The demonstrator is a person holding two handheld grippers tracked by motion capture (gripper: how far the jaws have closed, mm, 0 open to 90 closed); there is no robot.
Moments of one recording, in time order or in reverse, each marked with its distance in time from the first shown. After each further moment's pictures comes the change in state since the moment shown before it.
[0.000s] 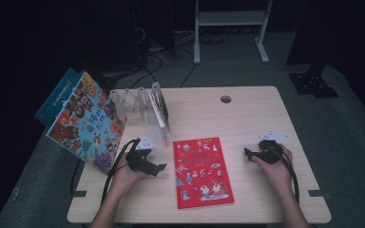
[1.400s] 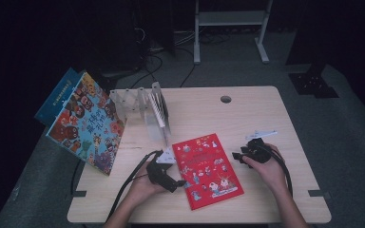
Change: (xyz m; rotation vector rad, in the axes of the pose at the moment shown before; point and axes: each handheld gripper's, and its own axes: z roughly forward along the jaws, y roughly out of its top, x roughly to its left) left arm -0.056 0.012 0.033 -0.023 -0.197 0.110; right arm 0.038 0.024 -0.010 0.126 0.242 -0.053
